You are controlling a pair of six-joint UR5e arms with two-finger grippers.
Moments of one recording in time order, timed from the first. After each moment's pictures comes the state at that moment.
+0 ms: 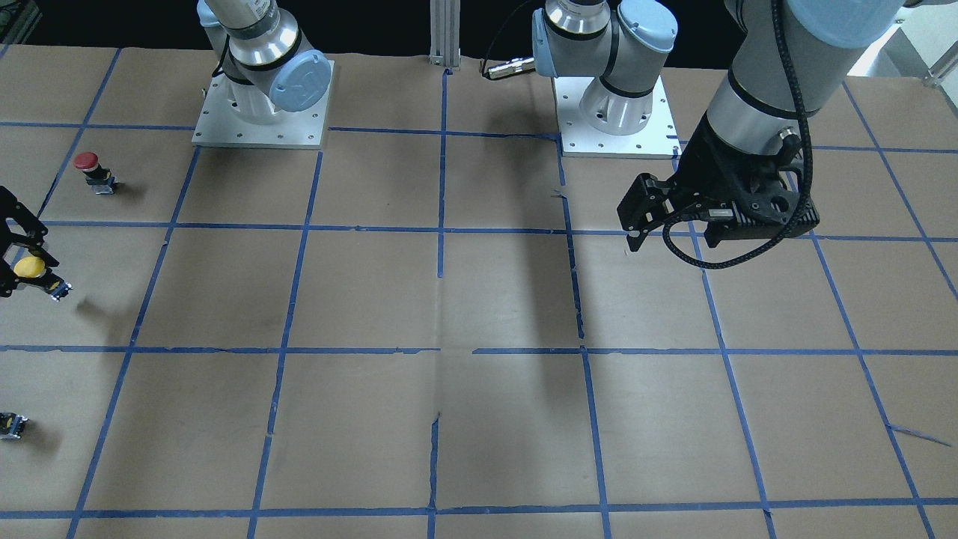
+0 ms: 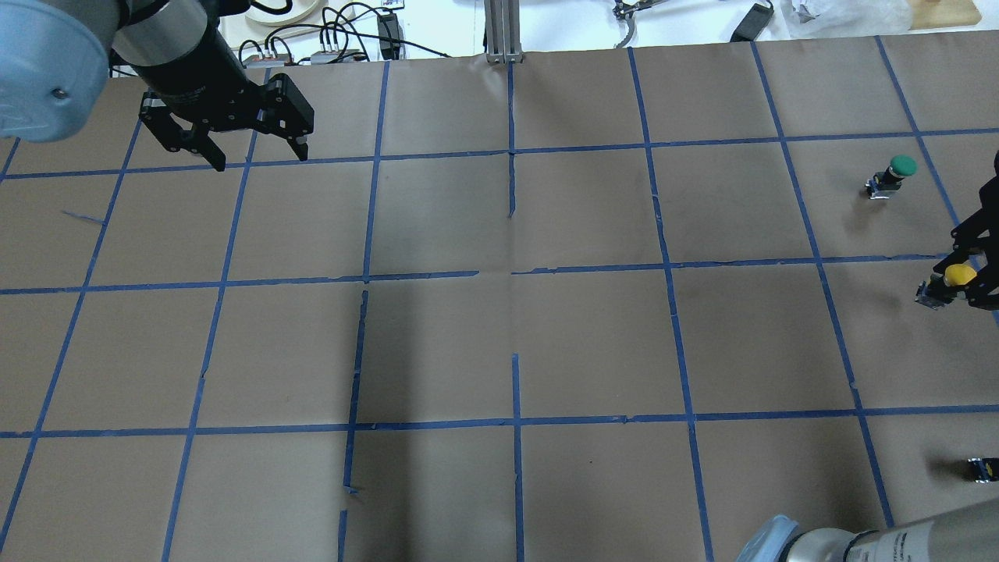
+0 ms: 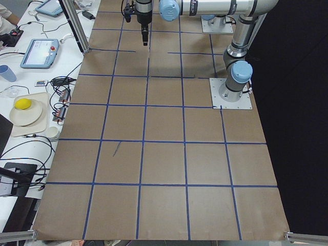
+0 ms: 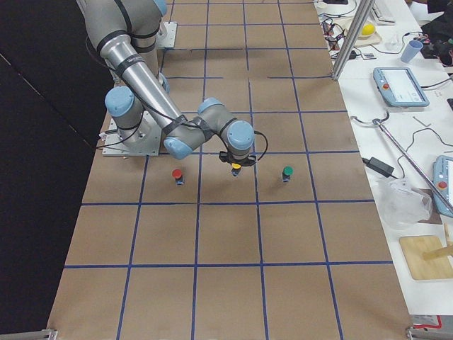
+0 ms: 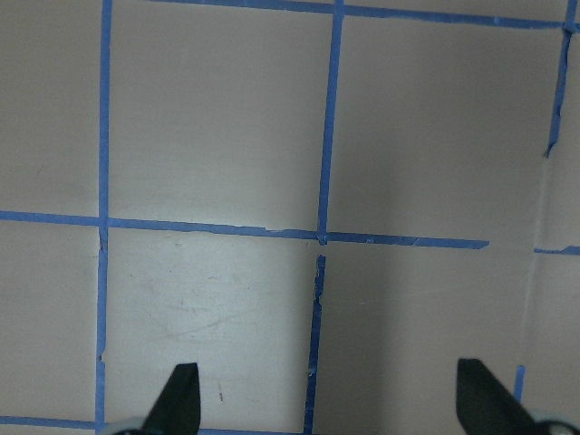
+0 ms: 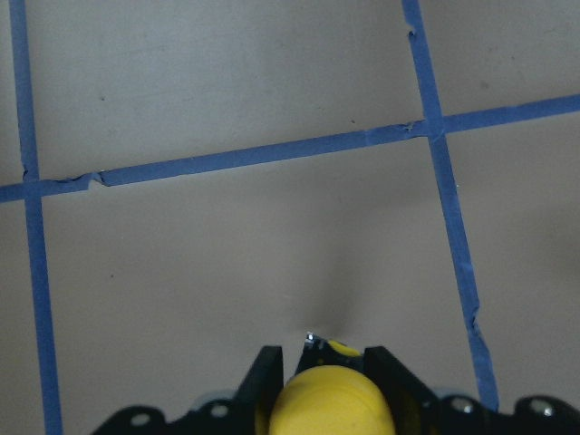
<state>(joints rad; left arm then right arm) -1.52 -1.67 -1.50 -1.51 1.55 -0.04 0.77 -1.31 1.89 -1.96 -1.38 -2.25</state>
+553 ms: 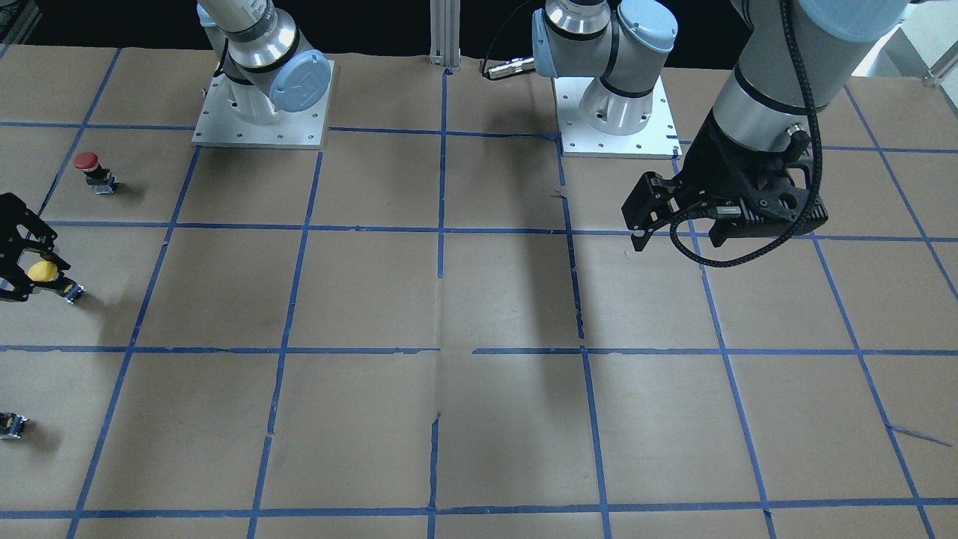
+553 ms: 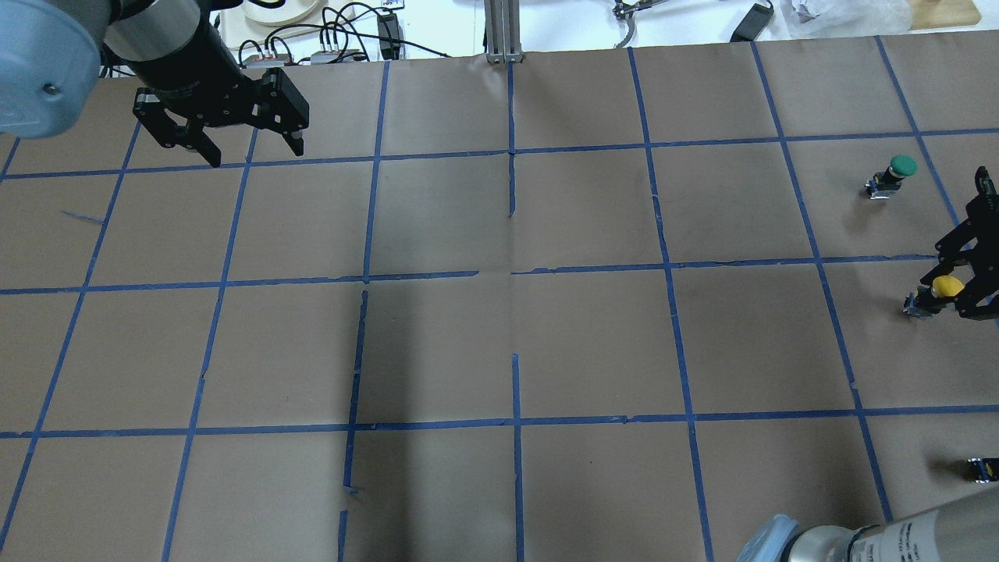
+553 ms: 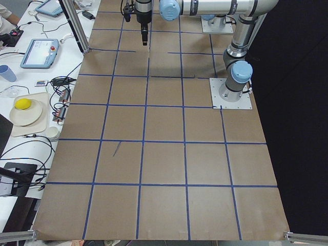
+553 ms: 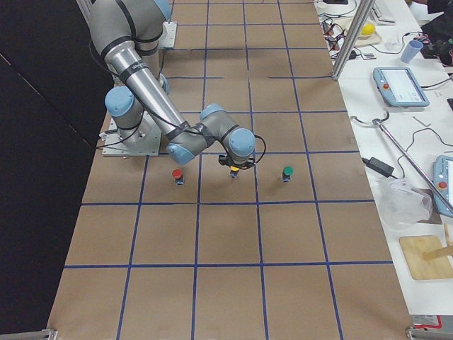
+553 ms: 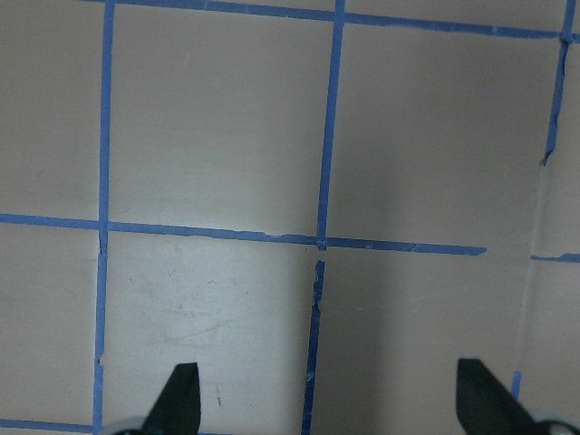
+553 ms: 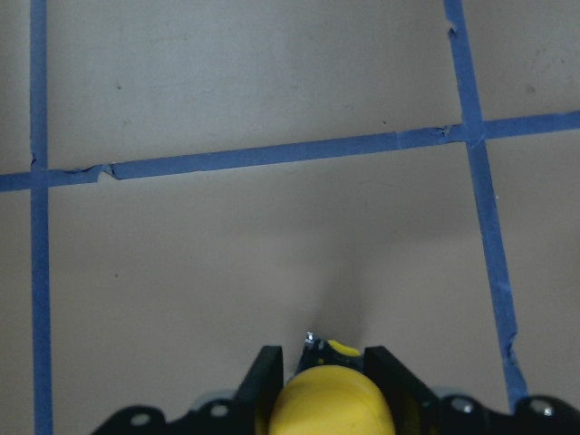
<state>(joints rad) -1.52 -1.67 -1.49 -1.51 1.55 -0.04 0.77 -1.28 1.89 -1.95 -1.39 -2.30</state>
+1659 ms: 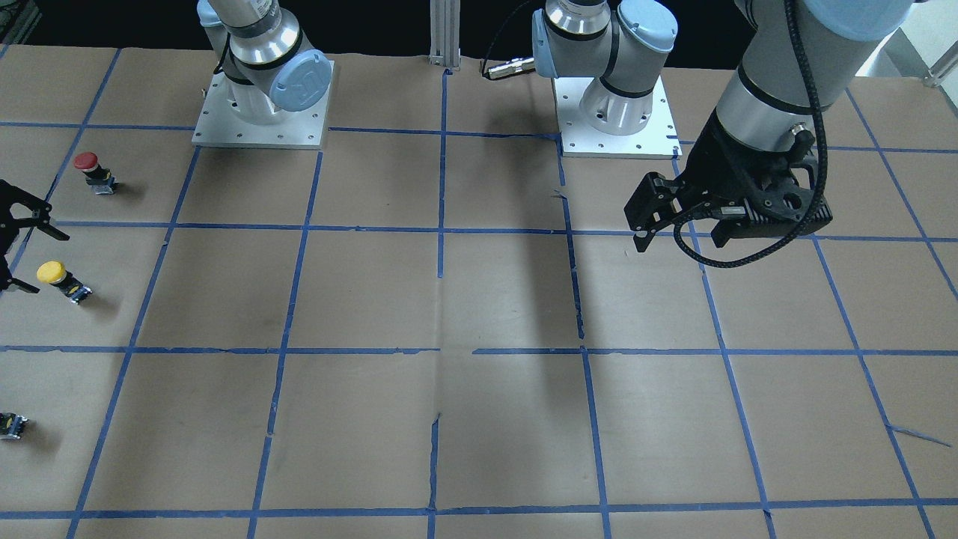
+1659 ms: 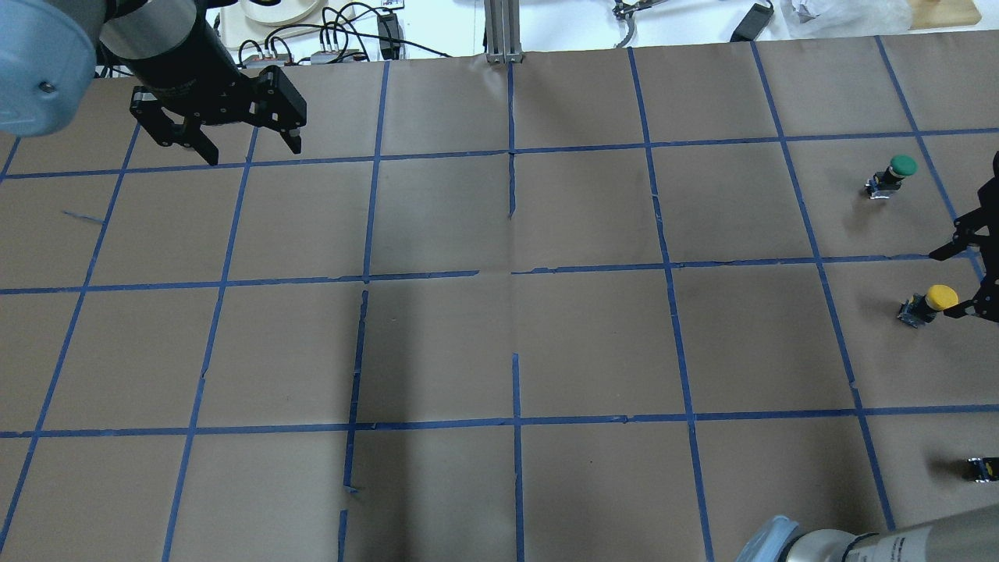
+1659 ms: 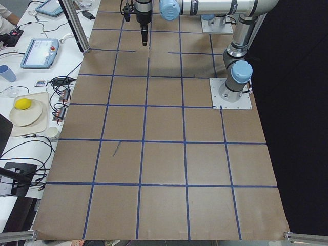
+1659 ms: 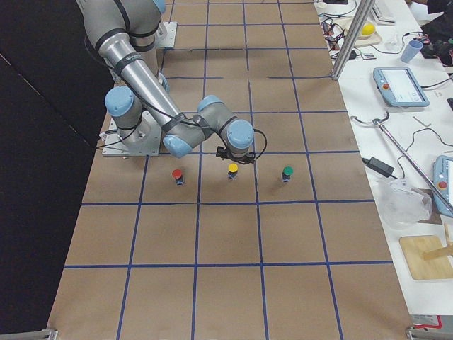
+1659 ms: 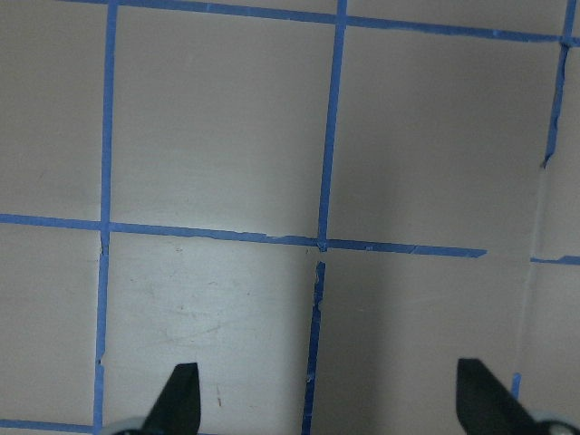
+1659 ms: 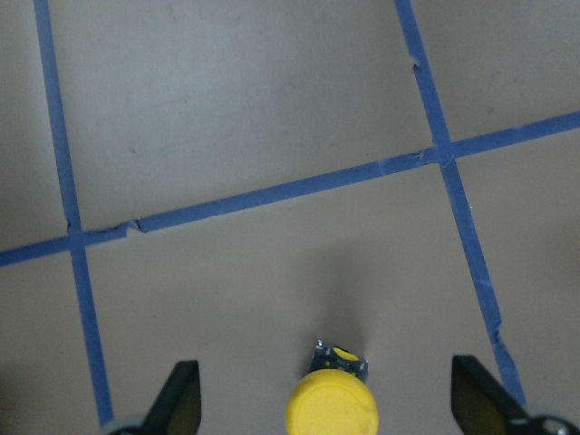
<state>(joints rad) -1.51 -1.67 -1.49 -1.51 1.55 -0.04 0.78 -1.38 1.88 -1.86 -1.38 -2.12</state>
